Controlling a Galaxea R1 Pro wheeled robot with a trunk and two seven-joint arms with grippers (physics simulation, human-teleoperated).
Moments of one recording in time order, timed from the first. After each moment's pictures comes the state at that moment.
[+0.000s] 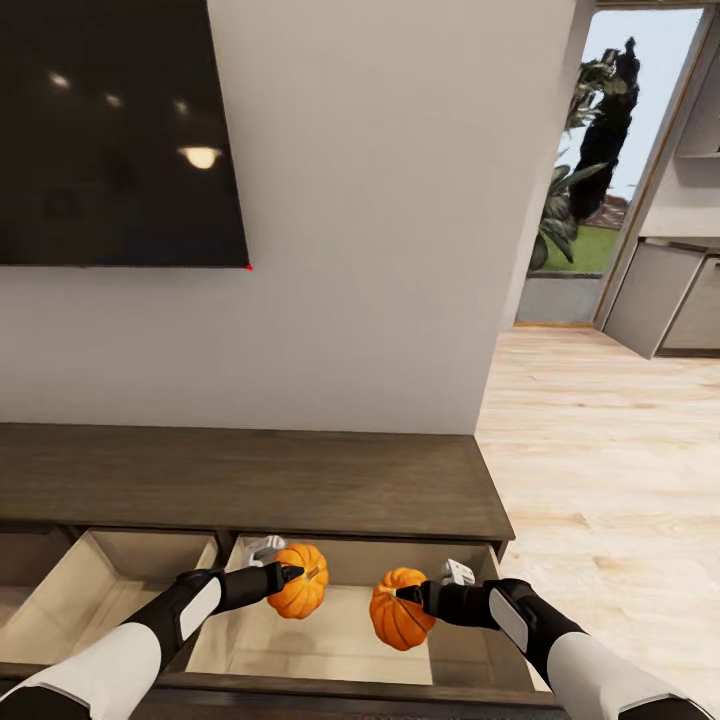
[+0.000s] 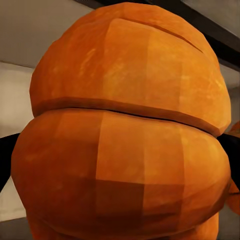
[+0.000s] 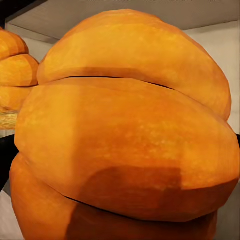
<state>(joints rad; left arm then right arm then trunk) -0.71 0.09 -0.32 -0.28 0.63 0.36 -0.43 -0.69 -0.04 0.21 -0.27 -0.46 0.48 0.56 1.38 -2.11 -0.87</state>
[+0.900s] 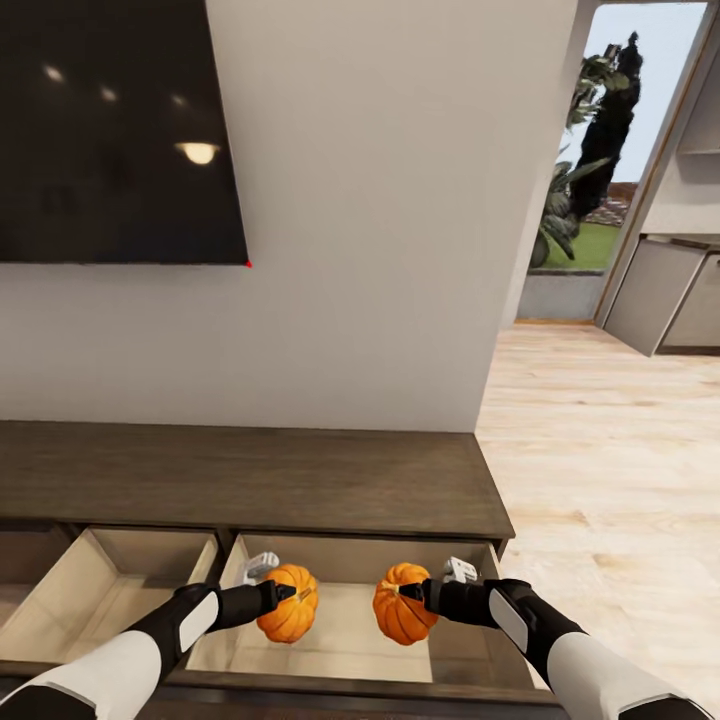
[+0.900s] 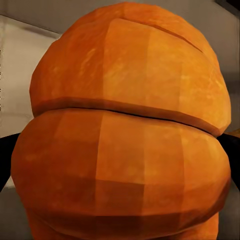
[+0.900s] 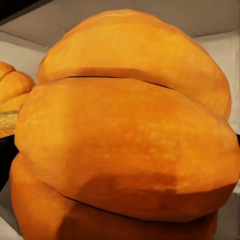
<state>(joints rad) -0.71 0.08 -0.32 -0.20 0.63 0.35 -0.37 -0.69 -0.04 0.22 -0.27 -0.45 0.43 0.52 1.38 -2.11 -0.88</state>
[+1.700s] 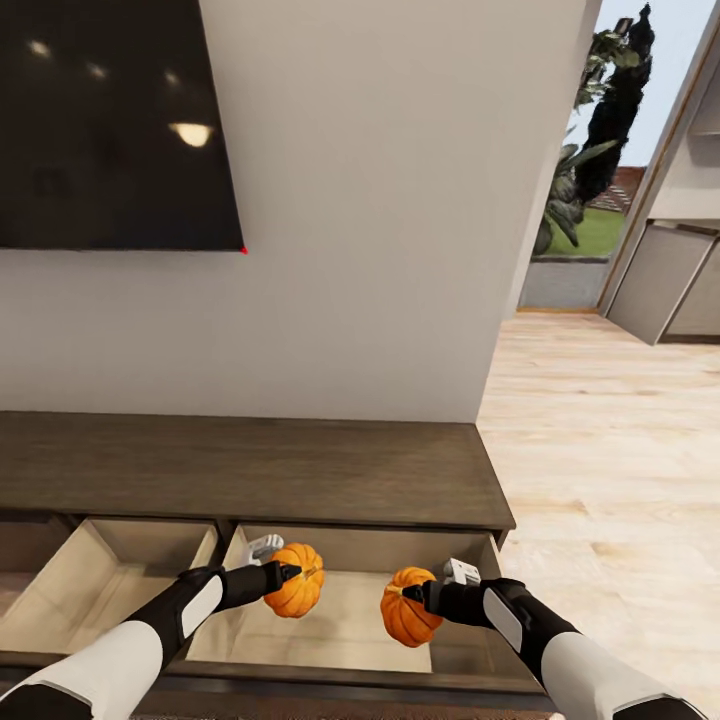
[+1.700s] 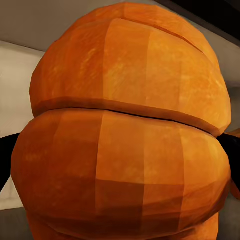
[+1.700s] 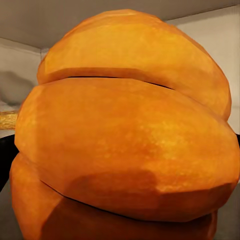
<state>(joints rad) -0.72 0.09 -0.32 -0.28 0.63 0.36 -0.38 -0.69 -0.03 0.21 -0.27 -0.46 0.43 0.39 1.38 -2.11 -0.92</state>
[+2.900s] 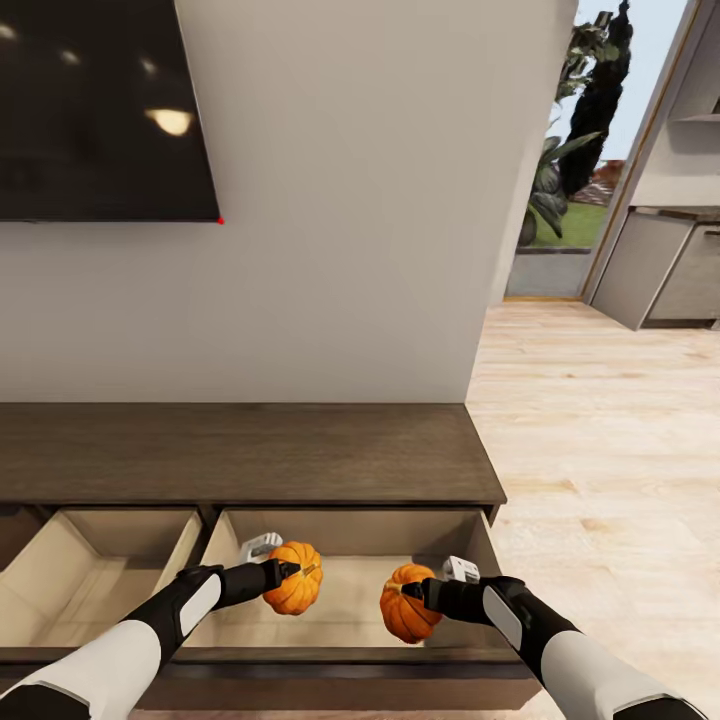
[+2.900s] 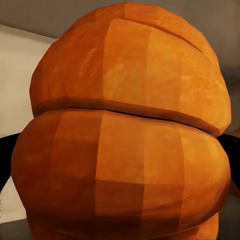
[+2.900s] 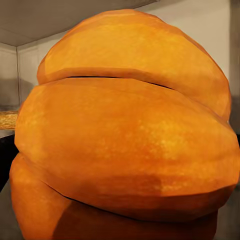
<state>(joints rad) -0.72 0.09 -0.32 -0.29 0.63 0.36 -0.38 -0.69 -0.03 0.21 -0.28 -0.46 0.42 0.39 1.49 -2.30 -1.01</state>
